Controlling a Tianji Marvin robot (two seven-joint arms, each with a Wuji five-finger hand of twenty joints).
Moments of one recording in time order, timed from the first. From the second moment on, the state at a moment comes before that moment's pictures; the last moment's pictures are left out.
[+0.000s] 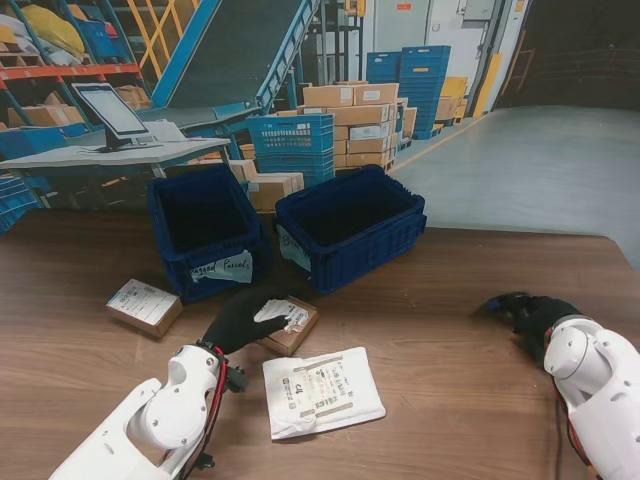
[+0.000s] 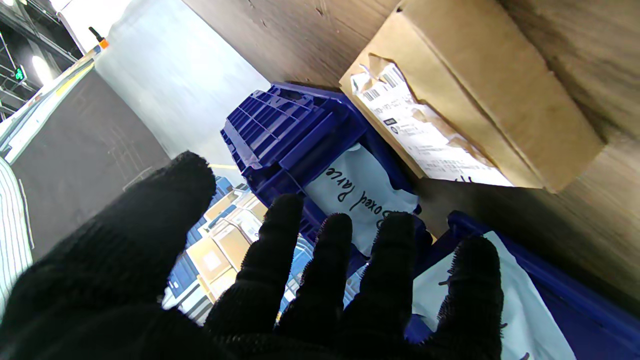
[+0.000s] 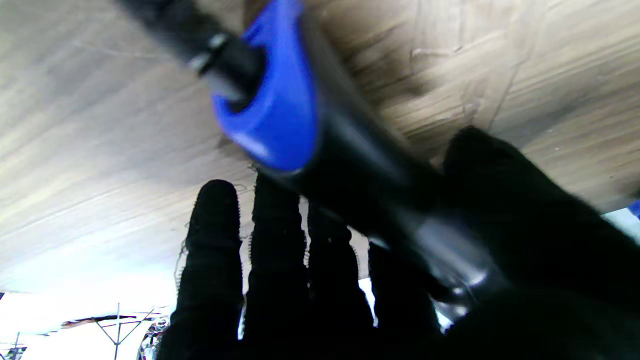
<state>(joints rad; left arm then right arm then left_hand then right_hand) 1.55 -1.17 -1.10 -1.52 0.39 -0.11 0.19 -1.43 -1.03 1.49 -1.28 -0.80 0.38 0.25 0.67 -0.45 0.69 -0.05 0.62 0.23 0.26 0.44 0.53 0.27 0.27 0.37 0.46 0.35 0.21 0.43 0.10 0.49 0.50 0.52 0.57 -0.59 0.87 -0.01 0.50 0.02 0.63 0.78 0.59 0.13 0.76 0.56 0.73 0.14 0.62 0.53 0.40 0.21 0.90 0.57</state>
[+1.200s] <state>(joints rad) 1.50 -1.19 -1.12 -1.42 0.27 -0.14 0.22 -1.34 -1.05 1.43 -1.21 -0.77 0.29 0.13 0.67 -0.45 0.69 -0.05 0.64 0.23 0.26 0.44 0.53 0.27 0.27 0.37 0.46 0.35 0.21 0.43 0.10 0.49 0.50 0.53 0.95 -1.04 1.38 -0.24 0.76 -0.15 1.10 1.13 0.80 0.05 1.03 0.94 0.97 0.12 1.08 0.91 0.72 0.16 1.46 0.66</state>
